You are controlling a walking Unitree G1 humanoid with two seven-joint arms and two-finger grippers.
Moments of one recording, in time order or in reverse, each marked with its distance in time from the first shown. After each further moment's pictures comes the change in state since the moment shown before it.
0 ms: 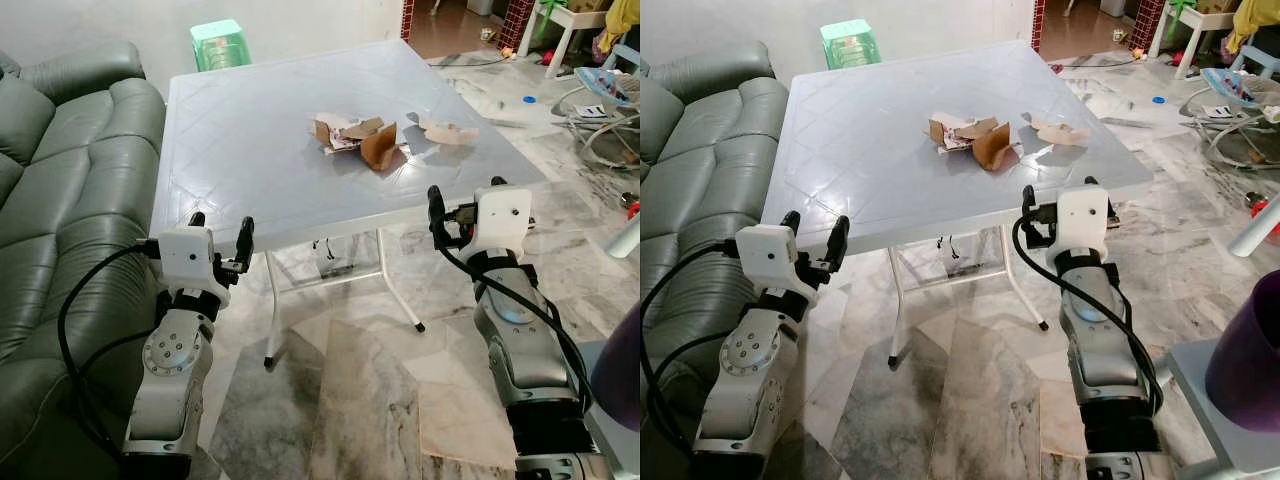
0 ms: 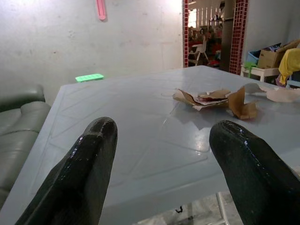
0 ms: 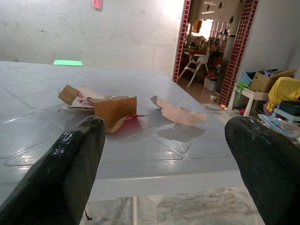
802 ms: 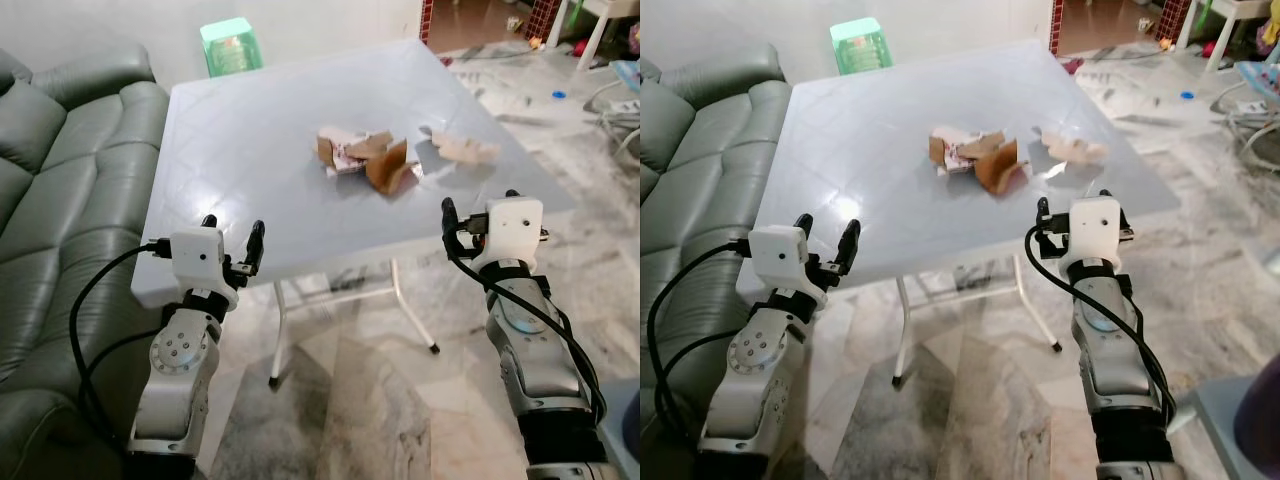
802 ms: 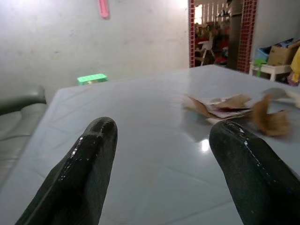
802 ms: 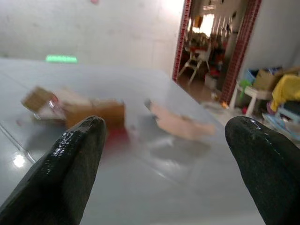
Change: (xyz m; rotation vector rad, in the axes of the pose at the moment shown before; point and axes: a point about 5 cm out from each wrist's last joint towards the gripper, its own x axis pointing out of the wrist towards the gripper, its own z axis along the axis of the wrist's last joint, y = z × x) left arm -0.002 0.001 -0.001 0.010 0.023 -0.005; right arm -0.002 -0.003 -0.004 -0.009 0.018 -0.012
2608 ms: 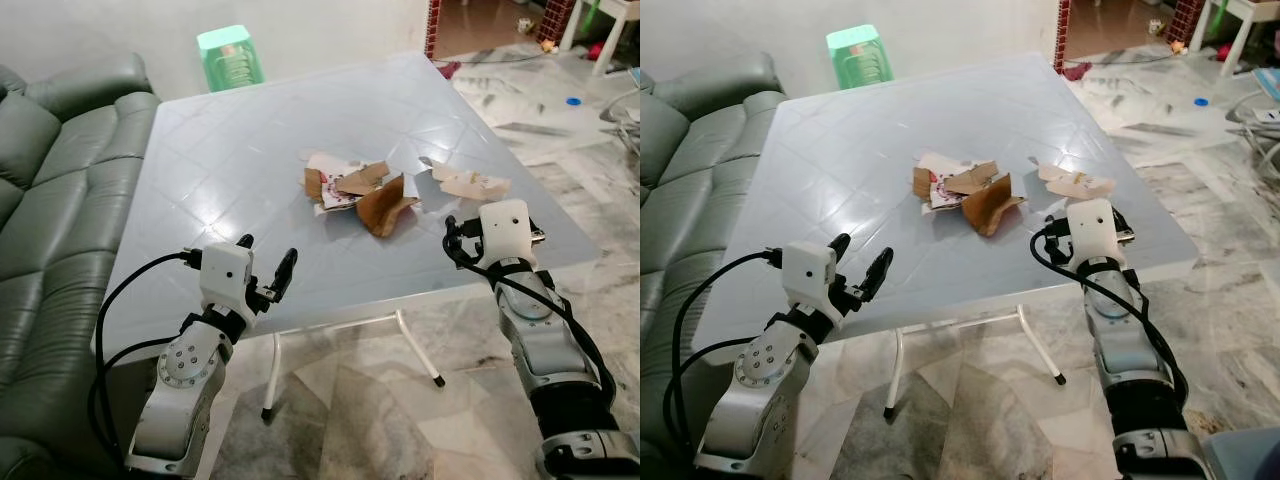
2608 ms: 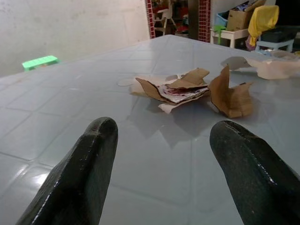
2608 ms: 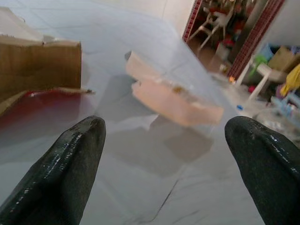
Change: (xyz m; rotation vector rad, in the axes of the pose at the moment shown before) left arm -0.017 -0.029 -0.011 -0.006 0.102 -0.257; right arm 0.018 -0.037 -0.034 -0.234 0.203 0.032
